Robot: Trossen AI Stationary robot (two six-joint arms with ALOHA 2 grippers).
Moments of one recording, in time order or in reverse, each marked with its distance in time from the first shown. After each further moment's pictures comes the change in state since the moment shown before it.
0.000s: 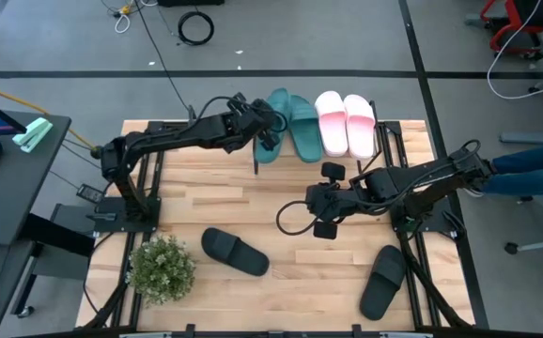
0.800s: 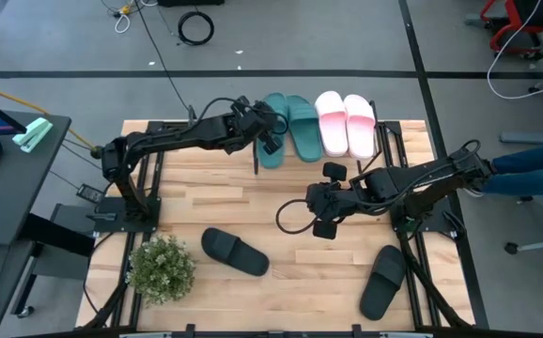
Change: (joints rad) left arm -0.001 0.006 0.000 0.002 0.080 -0.021; right arm 0.000 0.000 0.000 -0.011 0.000 0.049
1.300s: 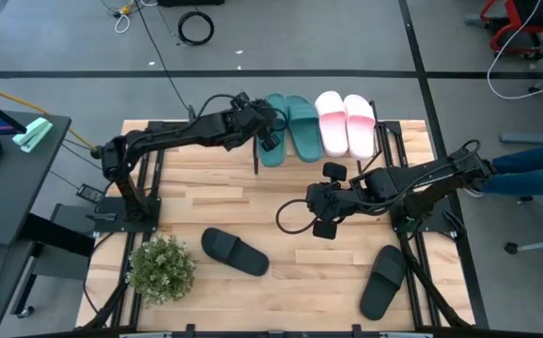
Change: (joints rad) left arm 0.032 0.000 0.000 0.008 0.004 0.100; right arm 0.000 0.000 0.000 0.000 0.000 0.001
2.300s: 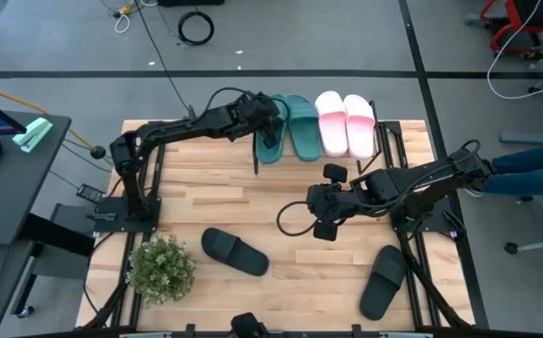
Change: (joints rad) left arm 0.096 0.096 0.002 0.037 0.208 -0.005; right arm 0.015 0.000 0.000 -0.003 0.000 0.016
